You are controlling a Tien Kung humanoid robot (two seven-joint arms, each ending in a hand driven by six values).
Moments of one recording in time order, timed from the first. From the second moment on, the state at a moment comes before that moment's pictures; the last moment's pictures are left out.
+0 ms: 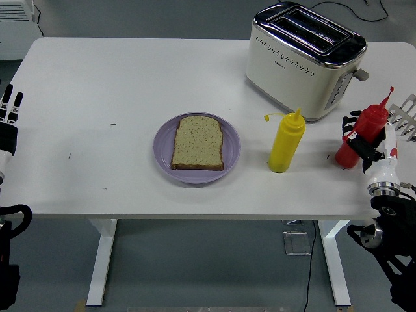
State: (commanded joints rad) left arm -0.11 0.01 -1.84 -1.42 0.48 0.05 -0.02; right arm 0.29 -0.19 1.08 1.07 -0.72 -0.42 0.54
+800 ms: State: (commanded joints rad) left arm -0.11 0.01 -1.84 -1.43 0.48 0.05 -0.02; right arm 0.29 -0.28 1.21 1.33 -0.93 -0.41 0.40
